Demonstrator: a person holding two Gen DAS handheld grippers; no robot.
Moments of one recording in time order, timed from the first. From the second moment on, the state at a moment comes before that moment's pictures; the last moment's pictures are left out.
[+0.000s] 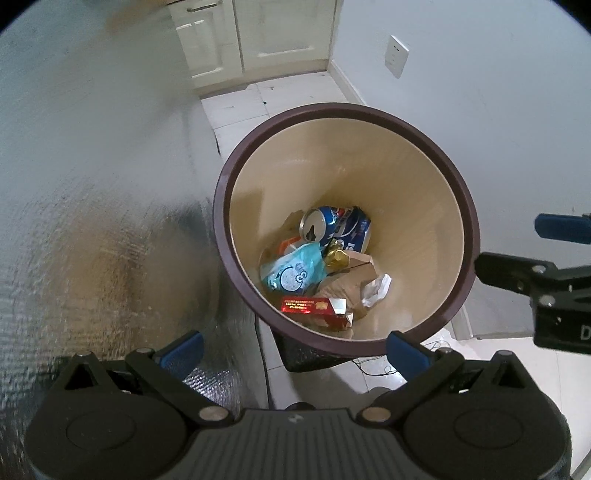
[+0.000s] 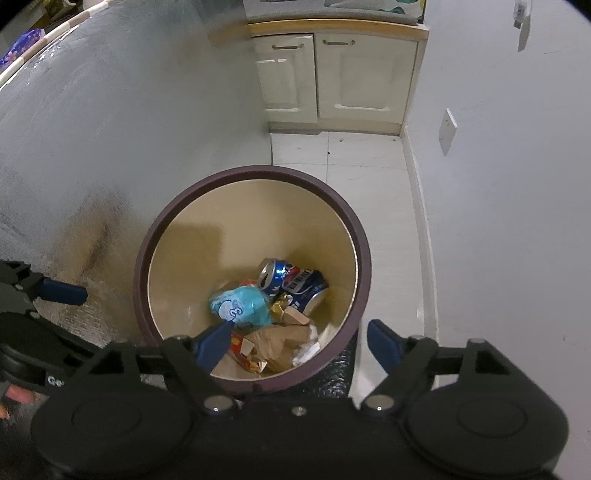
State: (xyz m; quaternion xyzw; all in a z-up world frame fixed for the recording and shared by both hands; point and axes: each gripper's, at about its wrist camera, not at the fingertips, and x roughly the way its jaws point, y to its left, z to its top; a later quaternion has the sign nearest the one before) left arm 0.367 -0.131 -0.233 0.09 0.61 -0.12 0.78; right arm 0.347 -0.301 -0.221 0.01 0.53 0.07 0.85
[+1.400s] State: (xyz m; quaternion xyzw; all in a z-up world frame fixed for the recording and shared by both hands) left arm 0.259 -0.112 -0.077 0.04 0.43 -0.18 0.88; right arm 0.207 -0.339 -0.109 0.01 0.37 0.03 0.93
